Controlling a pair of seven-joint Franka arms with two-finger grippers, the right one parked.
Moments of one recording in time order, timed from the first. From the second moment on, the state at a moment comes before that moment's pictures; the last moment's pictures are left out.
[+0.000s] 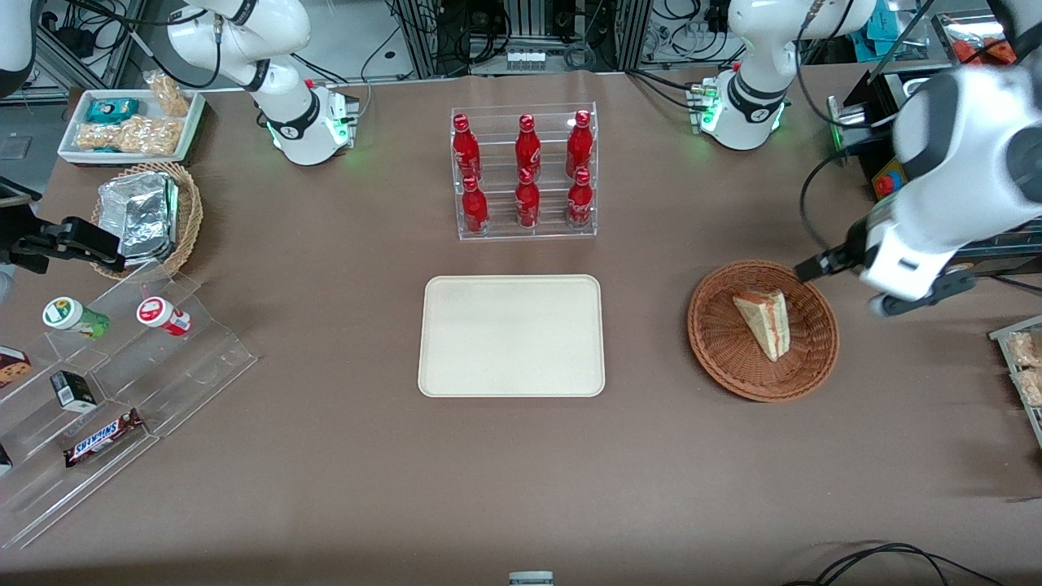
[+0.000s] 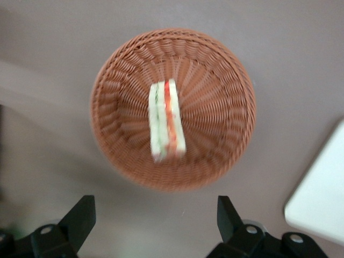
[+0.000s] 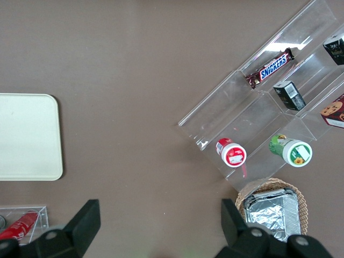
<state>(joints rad) 0.03 0.04 -0.13 -2.02 -0.02 1.94 -0.50</state>
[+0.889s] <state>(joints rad) 0.01 0.23 -0.13 -2.22 -0.03 2.37 -0.77</state>
